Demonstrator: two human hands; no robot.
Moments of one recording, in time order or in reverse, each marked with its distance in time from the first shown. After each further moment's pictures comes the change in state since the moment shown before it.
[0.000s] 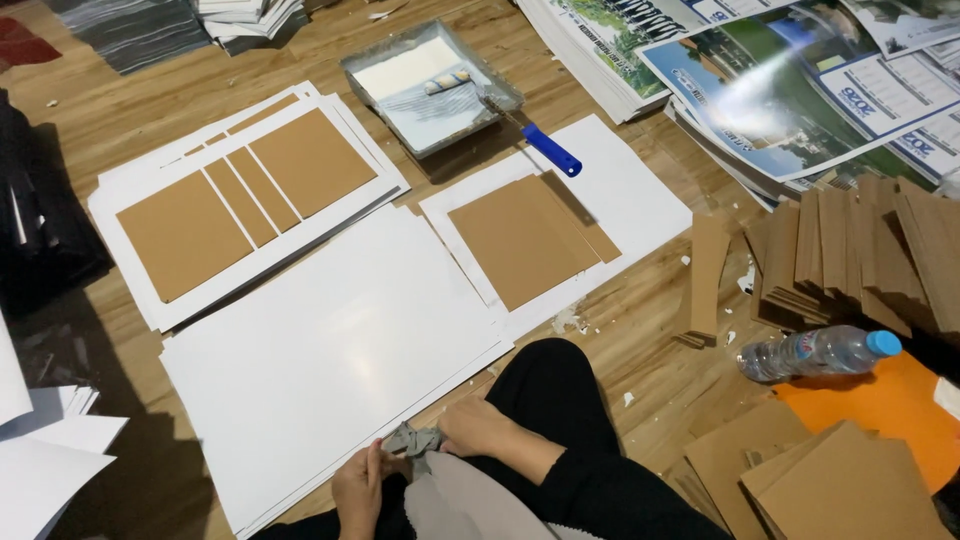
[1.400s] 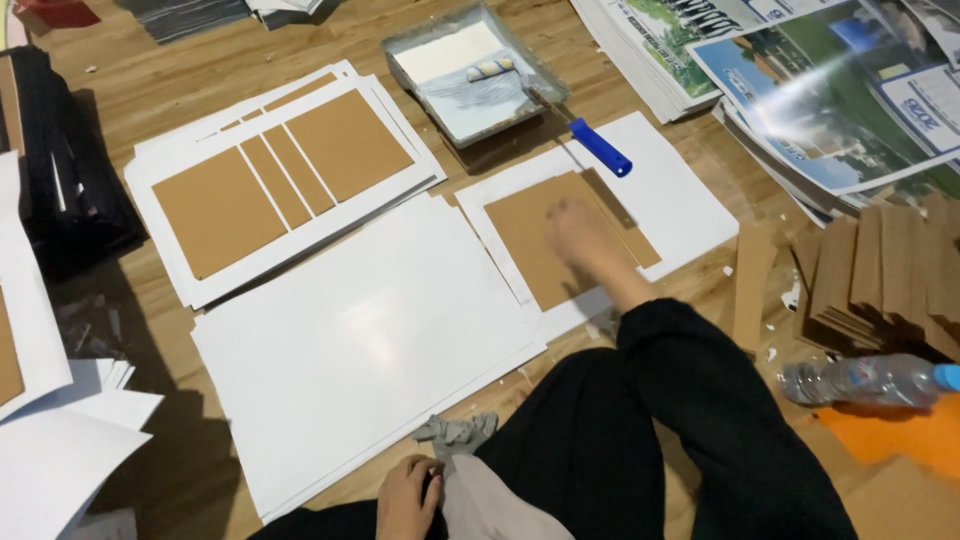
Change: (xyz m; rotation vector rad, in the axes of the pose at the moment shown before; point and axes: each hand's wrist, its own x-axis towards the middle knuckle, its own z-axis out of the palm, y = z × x) left_hand -0.019 -0.055 0.026 0.262 -0.296 0.307; right_hand 0.032 0.111 -0.205 0.205 0.484 0.679
